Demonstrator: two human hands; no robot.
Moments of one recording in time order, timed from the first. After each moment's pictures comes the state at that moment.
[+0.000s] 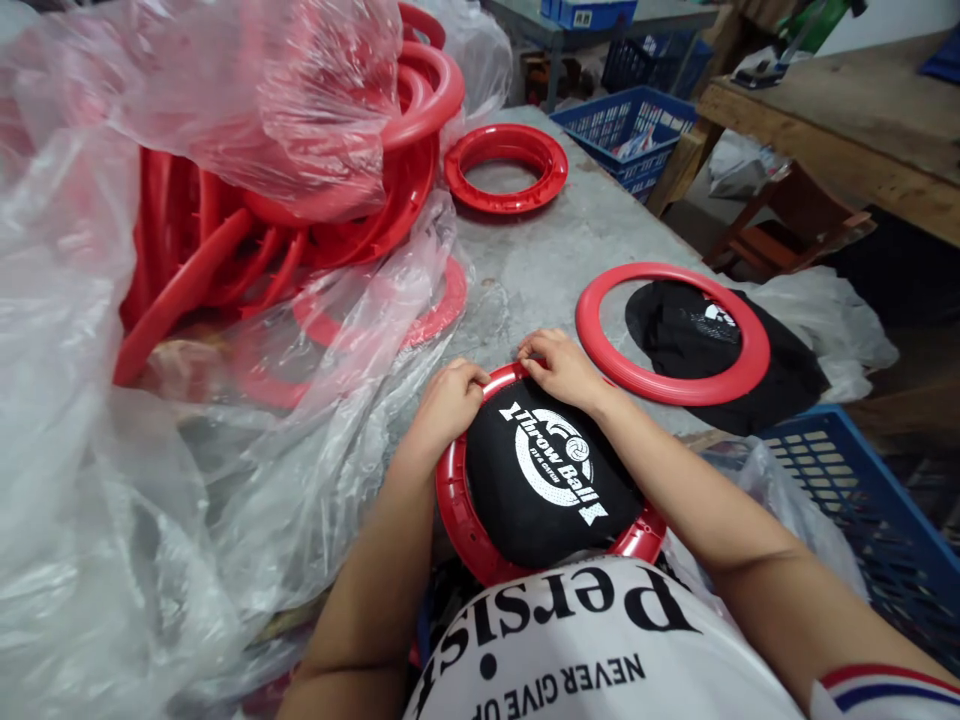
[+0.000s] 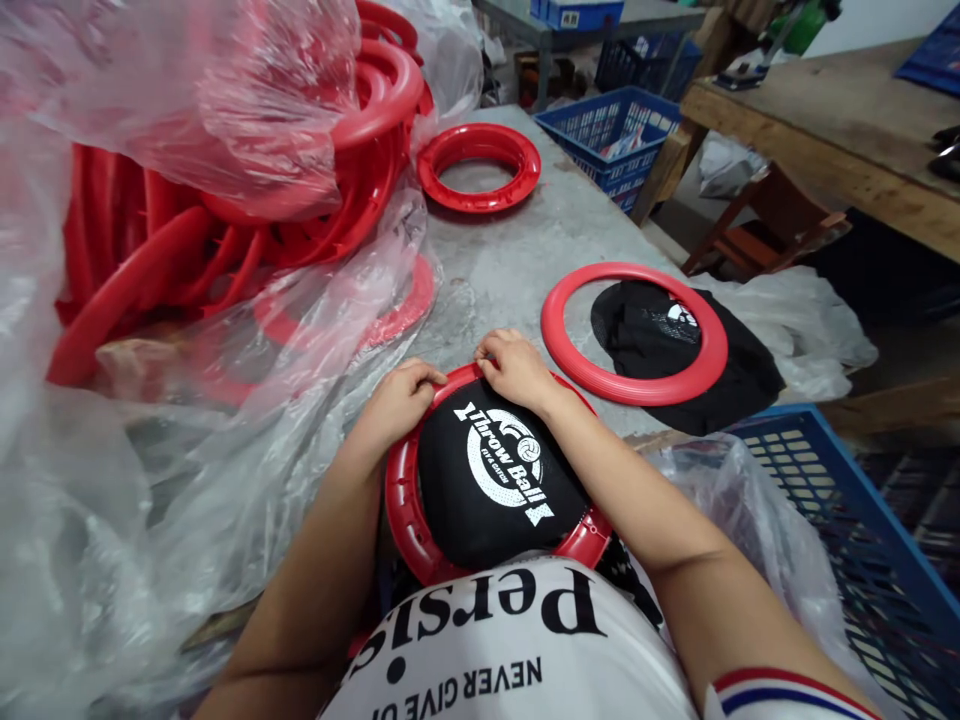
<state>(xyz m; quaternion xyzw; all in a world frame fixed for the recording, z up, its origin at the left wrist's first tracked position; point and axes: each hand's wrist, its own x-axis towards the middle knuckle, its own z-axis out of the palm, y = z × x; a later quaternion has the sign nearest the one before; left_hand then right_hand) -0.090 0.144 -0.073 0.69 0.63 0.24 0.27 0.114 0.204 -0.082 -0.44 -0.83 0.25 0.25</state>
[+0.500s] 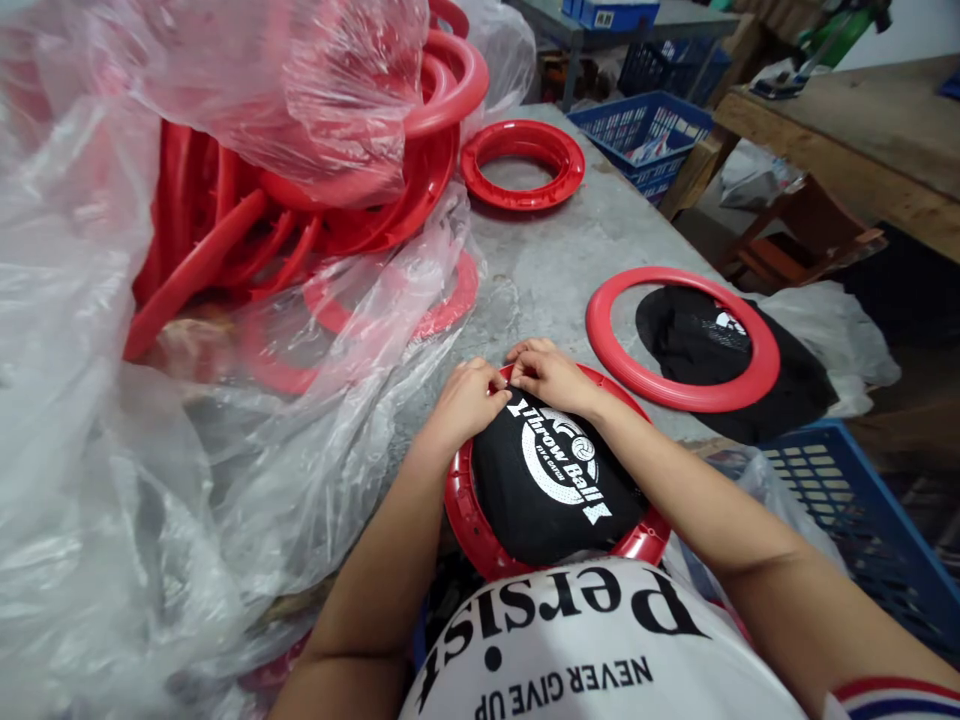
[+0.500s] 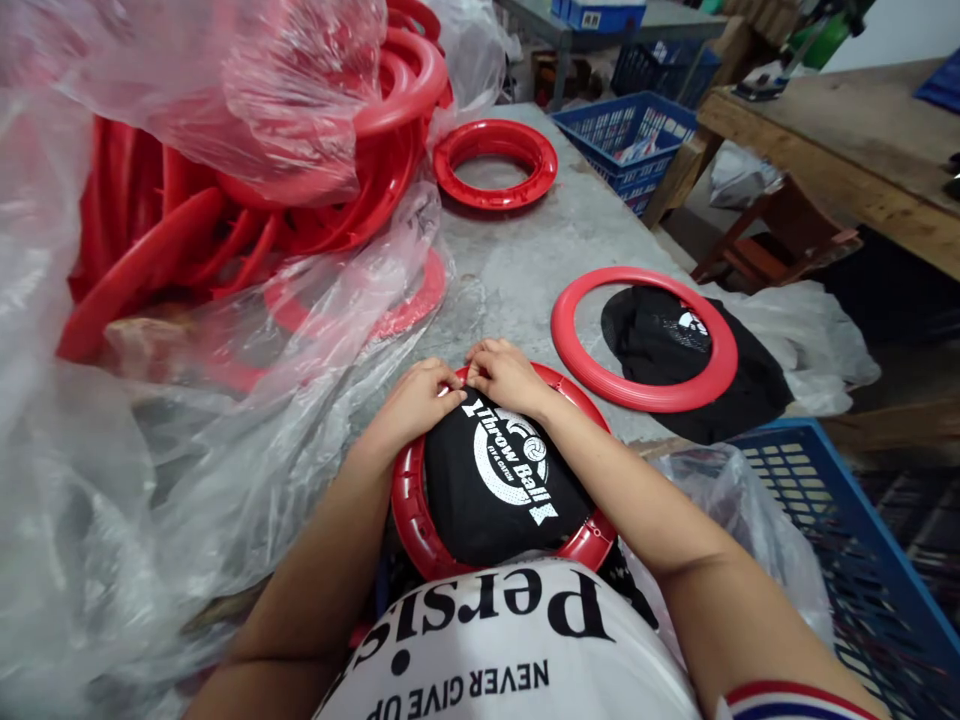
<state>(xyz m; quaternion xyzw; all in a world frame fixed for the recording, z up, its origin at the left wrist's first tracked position) -0.083 0.144 -0.077 0.73 0.62 0.17 0.24 0.097 0.201 -0.094 -0.37 -0.86 0.30 0.20</state>
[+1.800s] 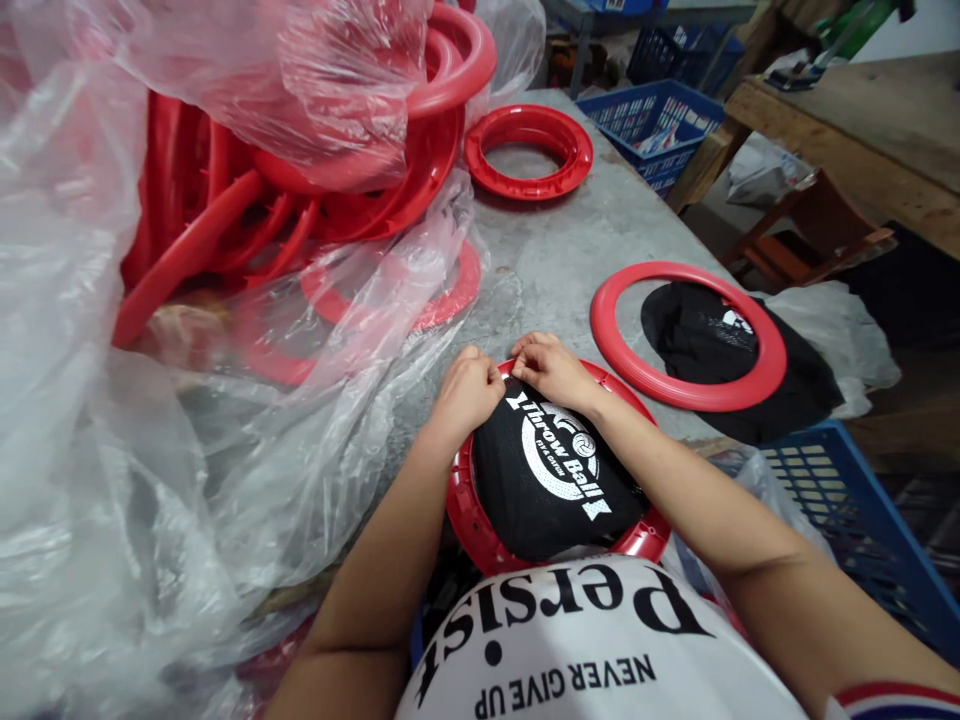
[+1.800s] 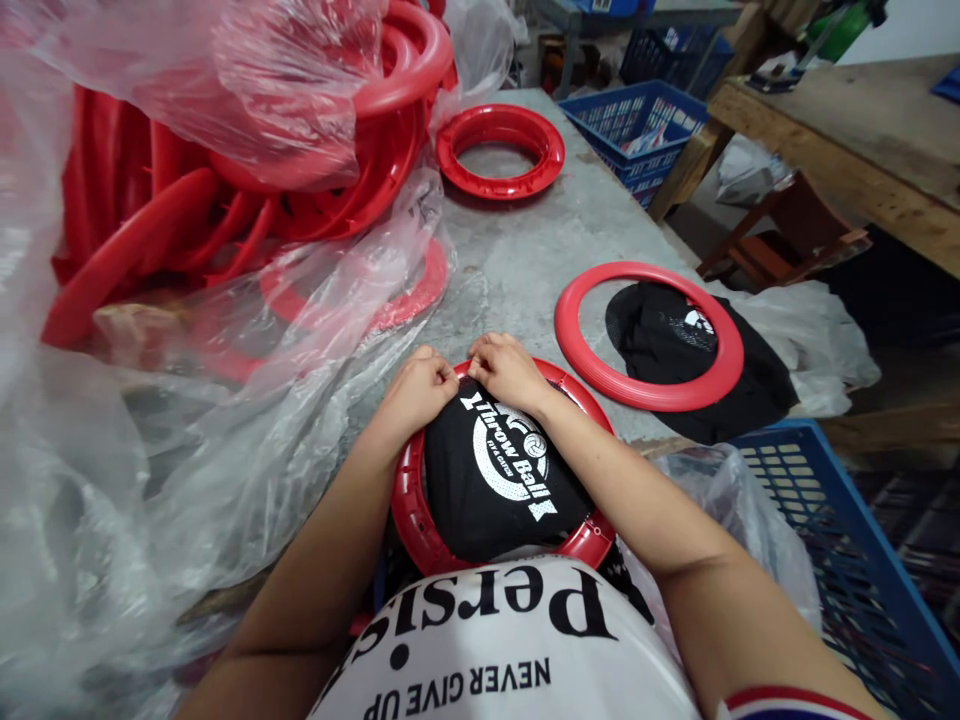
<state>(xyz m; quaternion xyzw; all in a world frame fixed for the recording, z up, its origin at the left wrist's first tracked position) -0.077 0.144 -0.075 0.67 0.68 0.18 0.23 0.091 0.201 -0.094 -0.40 -0.83 0.32 0.21</state>
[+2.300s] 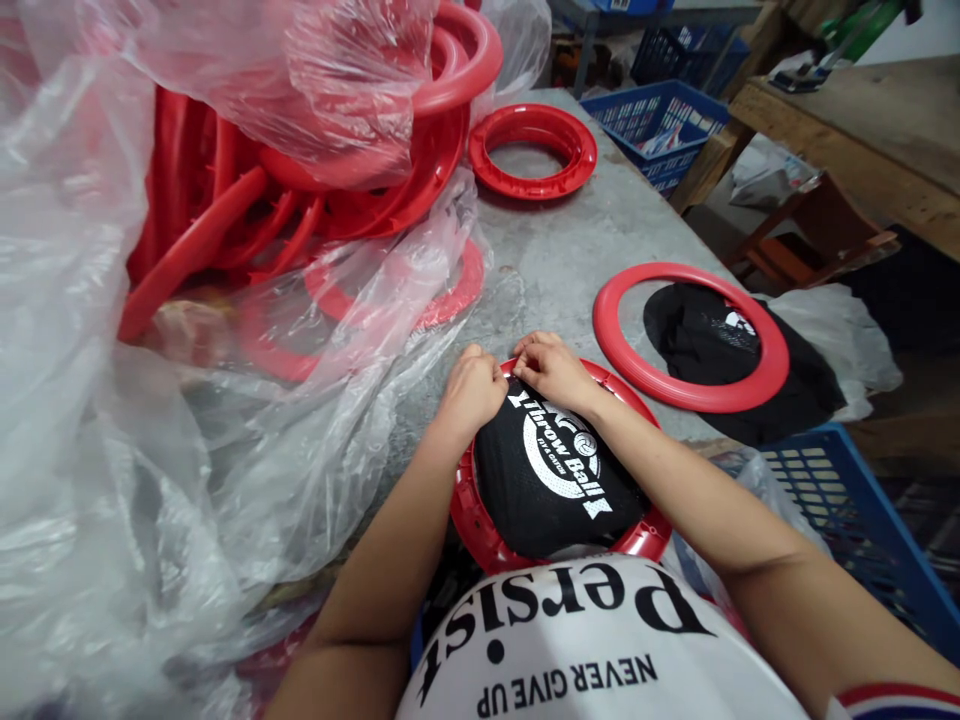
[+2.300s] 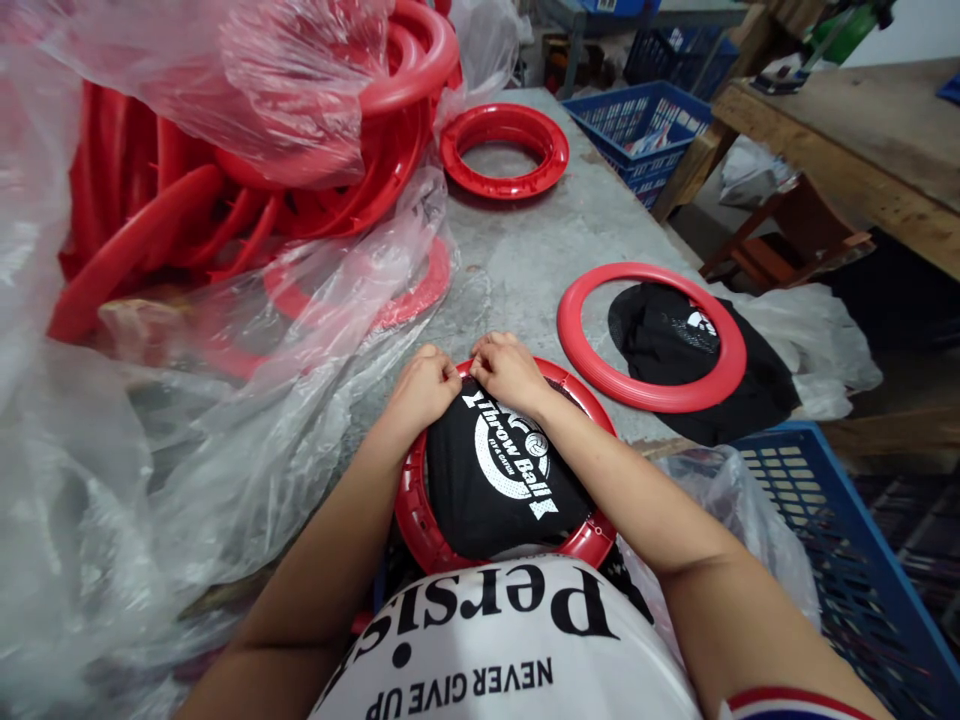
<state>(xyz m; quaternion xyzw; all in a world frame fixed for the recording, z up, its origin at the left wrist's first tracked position) -0.074 0.146 -0.080 0.67 0.69 0.17 0.20 0.089 0.197 -0.093 -0.42 -0.83 0.29 0.21</state>
